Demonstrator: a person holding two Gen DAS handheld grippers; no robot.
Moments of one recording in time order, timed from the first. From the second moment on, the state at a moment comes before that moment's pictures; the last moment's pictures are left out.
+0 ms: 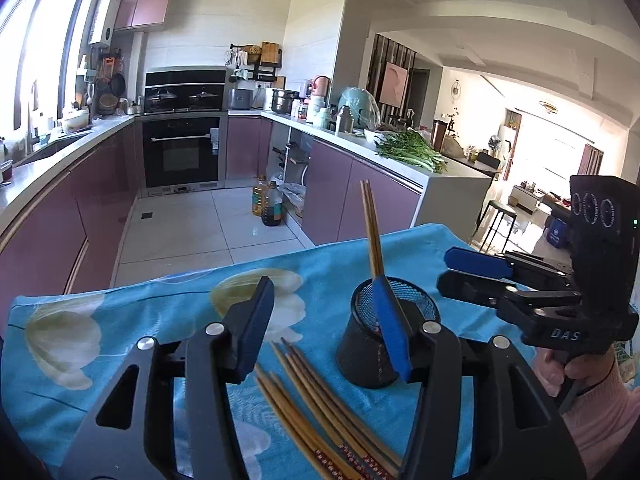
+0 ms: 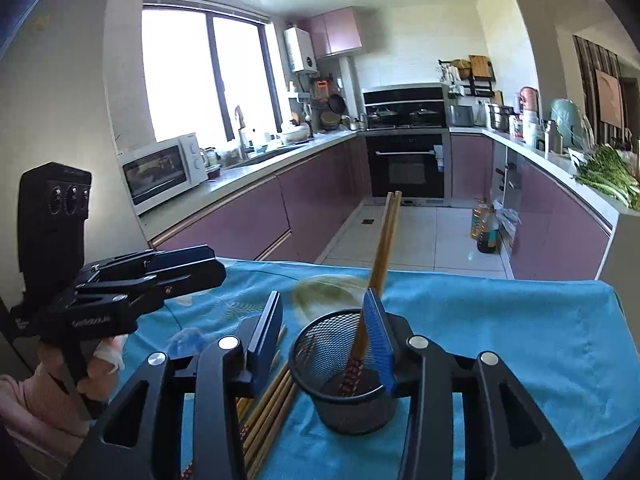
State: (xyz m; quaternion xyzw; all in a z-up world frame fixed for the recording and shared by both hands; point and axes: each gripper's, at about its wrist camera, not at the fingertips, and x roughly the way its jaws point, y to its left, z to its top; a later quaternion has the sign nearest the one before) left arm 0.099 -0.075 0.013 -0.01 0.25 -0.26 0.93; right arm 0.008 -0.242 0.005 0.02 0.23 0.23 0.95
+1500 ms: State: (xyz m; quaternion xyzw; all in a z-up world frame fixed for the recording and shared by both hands) left arm 0.107 -0.067 -0.132 0.04 0.43 -0.20 0.88; right arm 0.025 -0.186 -0.106 0.02 0.41 0.24 0.88
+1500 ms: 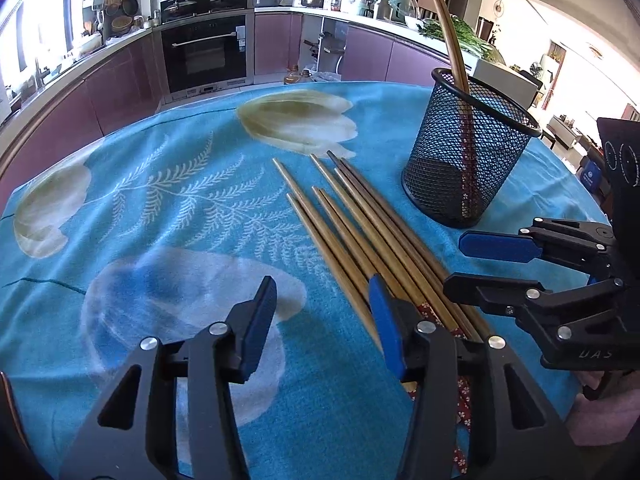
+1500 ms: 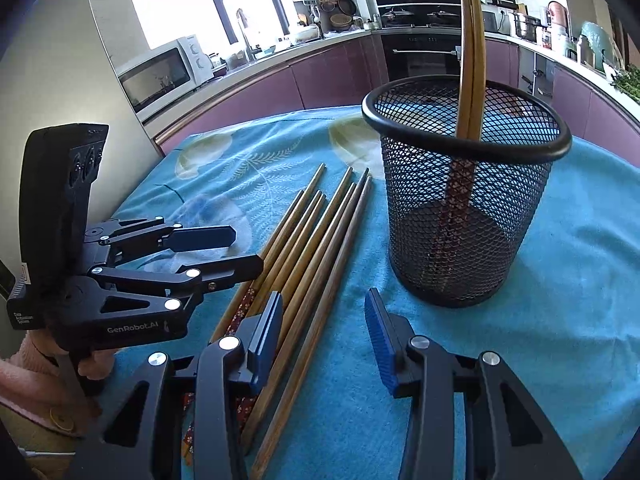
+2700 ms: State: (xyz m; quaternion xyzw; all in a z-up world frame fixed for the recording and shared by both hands) left arm 0.111 -0.069 -0.135 0.04 0.44 -0.21 0.87; right arm 0.040 -0.181 -0.115 0.01 0.43 0.21 0.88
